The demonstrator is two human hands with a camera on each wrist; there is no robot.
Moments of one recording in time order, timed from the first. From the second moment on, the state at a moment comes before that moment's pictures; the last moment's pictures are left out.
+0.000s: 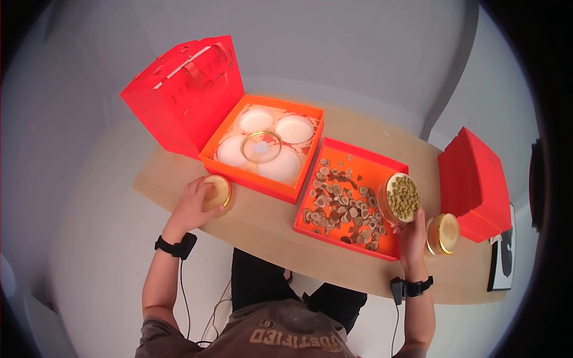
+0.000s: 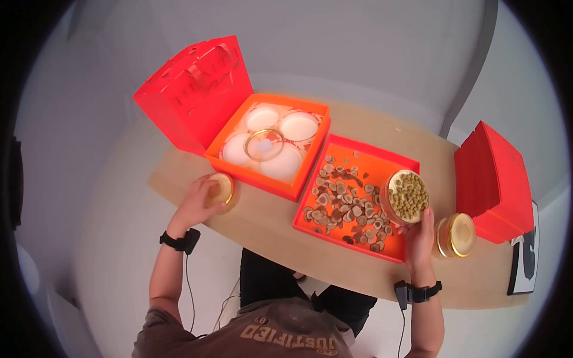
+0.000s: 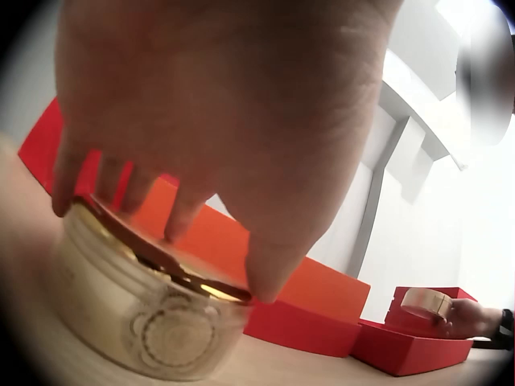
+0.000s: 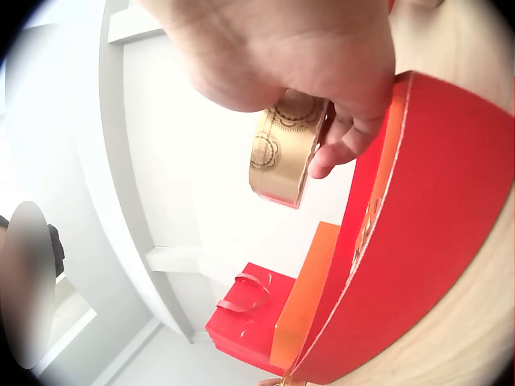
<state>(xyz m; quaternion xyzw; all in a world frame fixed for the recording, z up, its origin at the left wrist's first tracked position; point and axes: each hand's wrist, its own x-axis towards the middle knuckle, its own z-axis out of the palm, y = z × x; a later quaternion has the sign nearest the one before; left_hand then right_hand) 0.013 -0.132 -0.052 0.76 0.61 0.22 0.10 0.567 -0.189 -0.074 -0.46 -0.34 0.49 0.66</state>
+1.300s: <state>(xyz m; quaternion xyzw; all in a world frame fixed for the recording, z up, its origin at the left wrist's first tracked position) 0.124 0.010 -0.008 0.87 0.48 0.03 -0.04 0.563 -0.189 -0.074 -0.48 -0.30 0.52 0.64</state>
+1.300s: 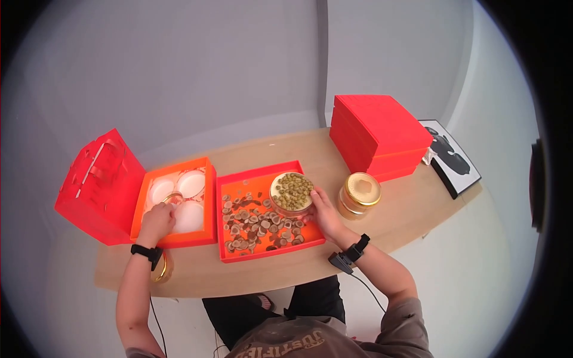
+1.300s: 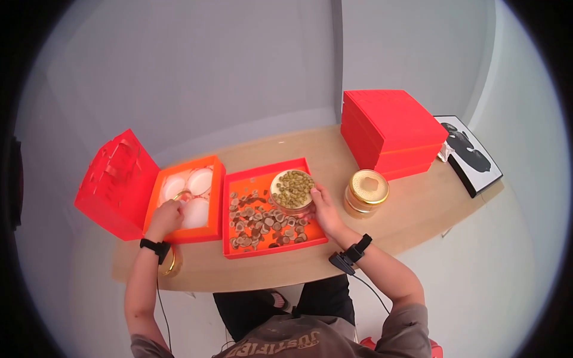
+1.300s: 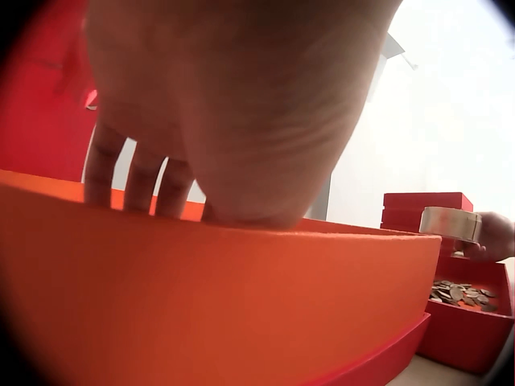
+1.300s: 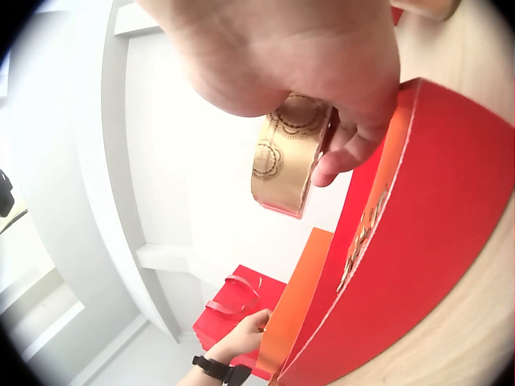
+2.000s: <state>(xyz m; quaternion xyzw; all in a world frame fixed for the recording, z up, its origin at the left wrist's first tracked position) 0.260 -0.103 0.022 0.48 0.29 0.36 0.75 0.500 -0.194 -0.047 -0.47 -0.35 0.58 0.57</state>
